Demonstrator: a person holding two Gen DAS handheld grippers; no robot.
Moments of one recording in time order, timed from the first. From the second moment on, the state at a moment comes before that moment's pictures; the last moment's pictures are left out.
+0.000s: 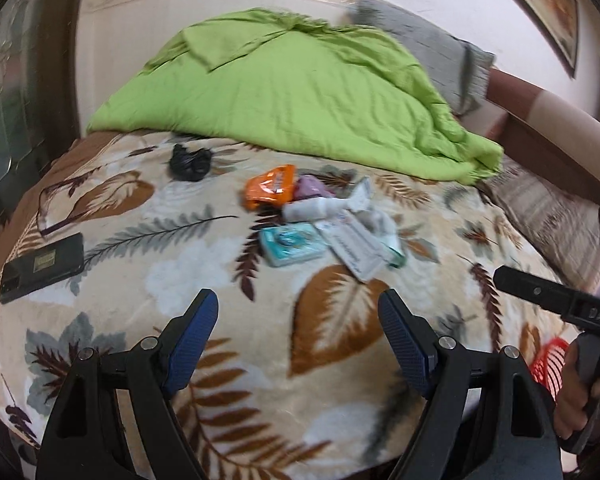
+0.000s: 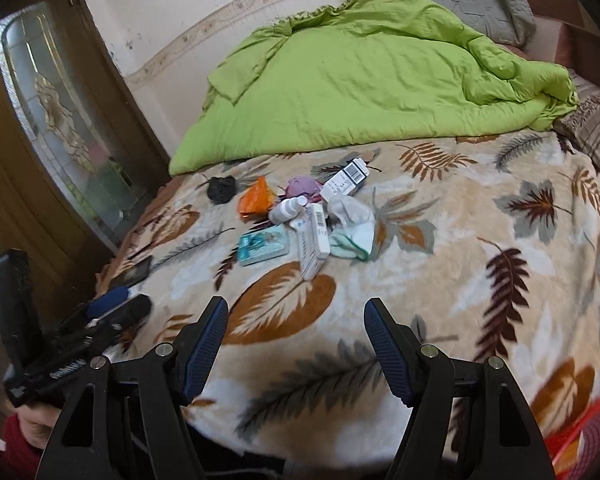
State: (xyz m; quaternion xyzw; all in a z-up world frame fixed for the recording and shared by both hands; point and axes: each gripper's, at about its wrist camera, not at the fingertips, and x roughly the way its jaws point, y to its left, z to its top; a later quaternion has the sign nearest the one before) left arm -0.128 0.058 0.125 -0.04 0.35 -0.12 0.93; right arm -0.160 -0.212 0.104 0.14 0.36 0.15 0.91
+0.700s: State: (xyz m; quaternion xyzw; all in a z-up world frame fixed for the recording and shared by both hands) left arm -0.014 0.055 0.084 -0.04 0.40 -0.13 0.91; right arm 0.020 -0.196 -0.005 0.28 0.46 0.16 0.83
